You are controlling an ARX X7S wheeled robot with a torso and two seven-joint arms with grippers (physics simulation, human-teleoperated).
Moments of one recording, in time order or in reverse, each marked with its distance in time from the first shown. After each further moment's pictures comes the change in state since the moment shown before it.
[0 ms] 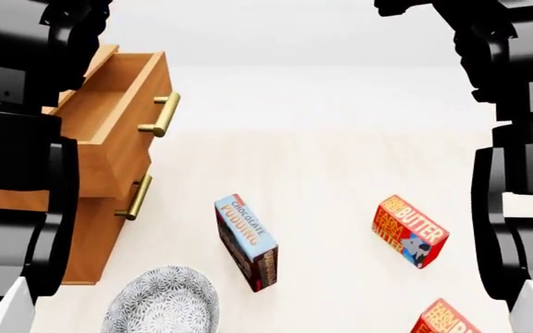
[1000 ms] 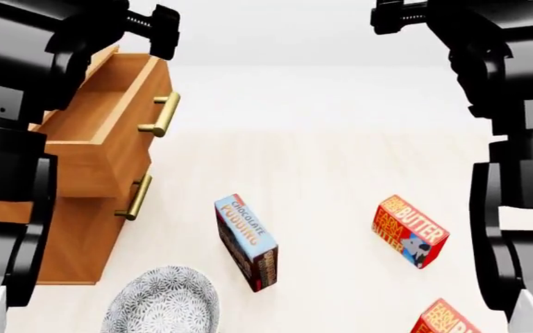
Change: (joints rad) left arm 0.030 -0.088 0.130 -0.035 0.019 -0.194 0.077; right arm -0.057 0.015 0.000 -0.052 0.030 0.033 -0.005
